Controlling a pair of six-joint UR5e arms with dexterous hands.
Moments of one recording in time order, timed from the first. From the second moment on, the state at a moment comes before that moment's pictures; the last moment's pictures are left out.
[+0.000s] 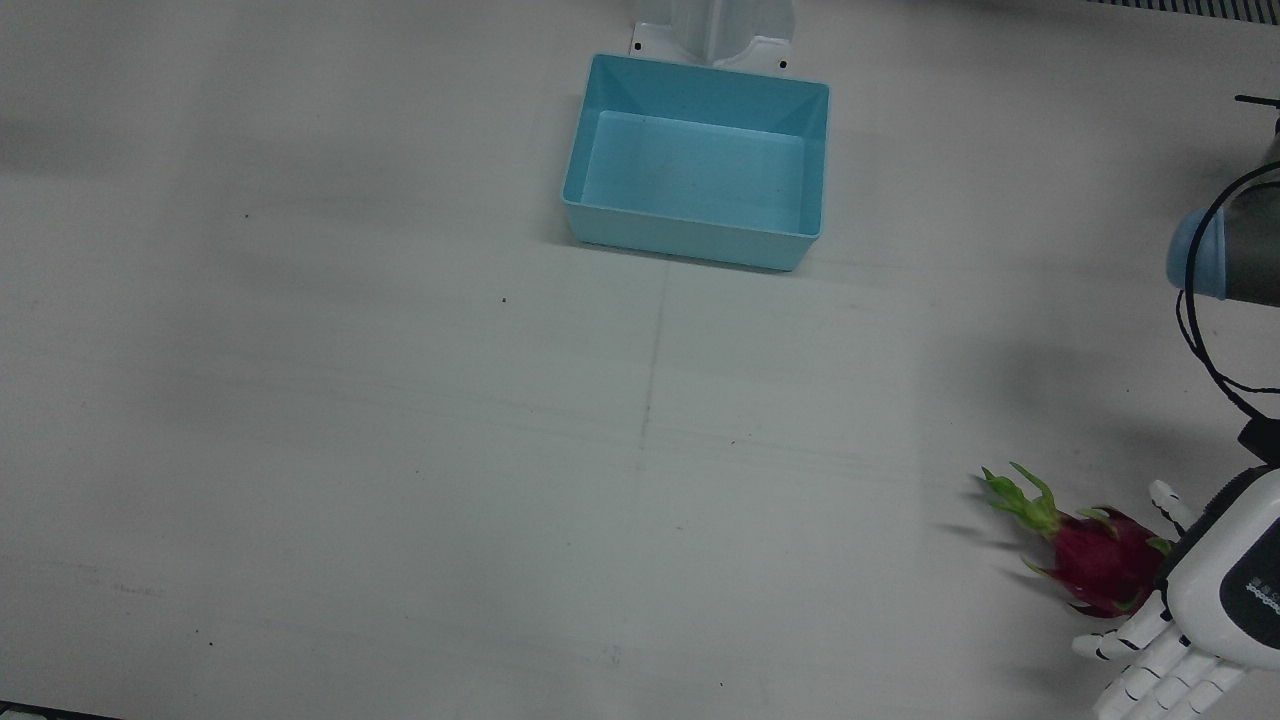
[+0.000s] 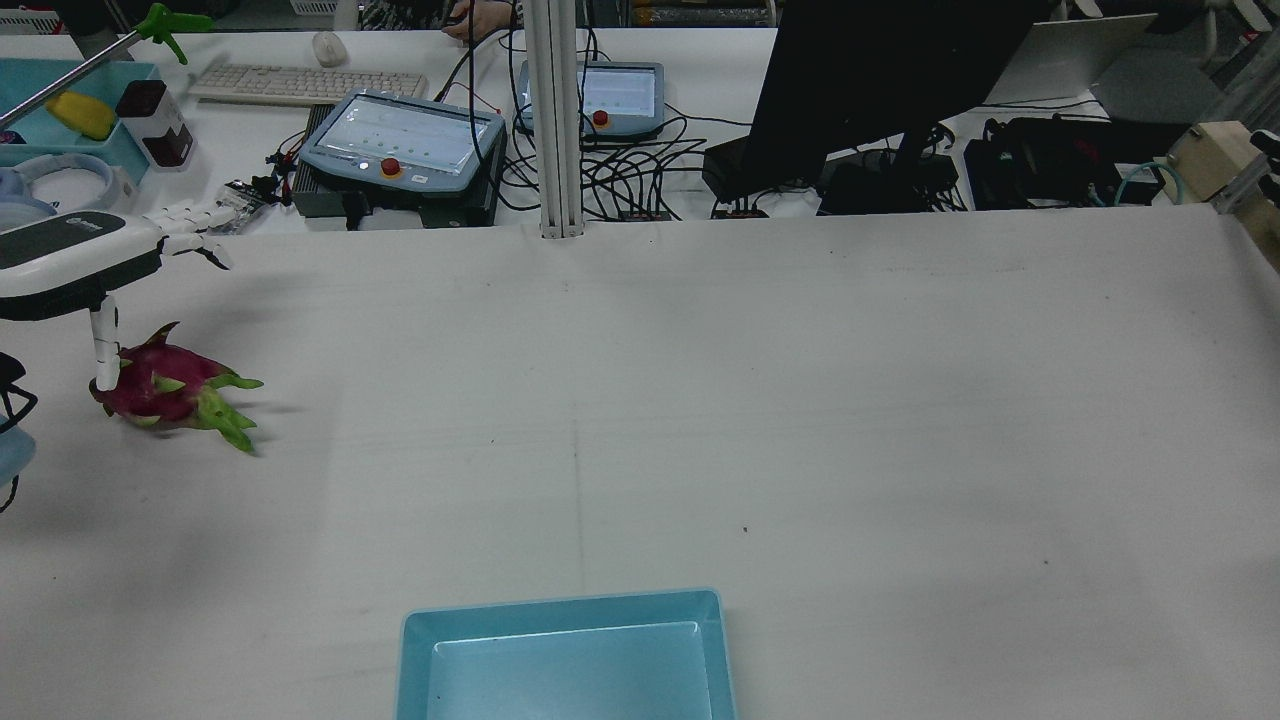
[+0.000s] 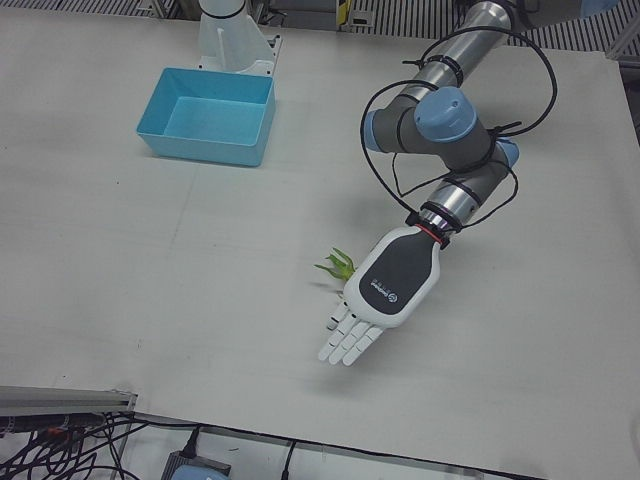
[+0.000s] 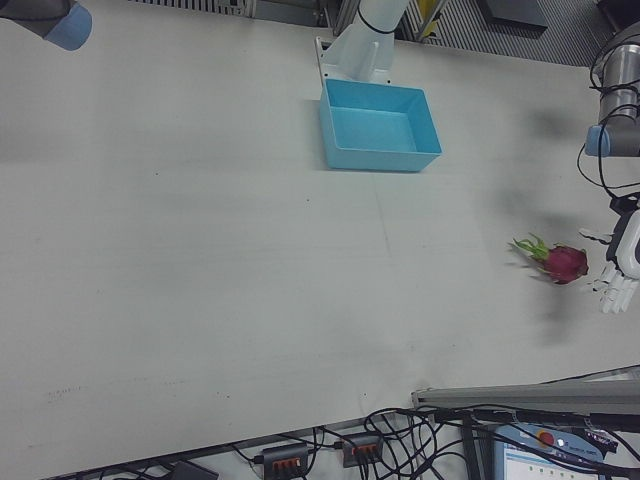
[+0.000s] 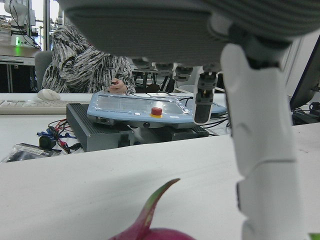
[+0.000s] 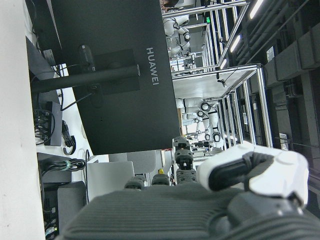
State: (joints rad) left arm -1.12 -1.94 -1.50 0.20 1.77 1.57; right arm 1.47 -1.64 1.69 -3.22 -1.56 0.16
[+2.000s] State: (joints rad) left arm -1.00 -1.90 -1.42 0.18 1.62 1.73; right arm 1.46 -1.64 1.69 -3.22 -1.56 0.16
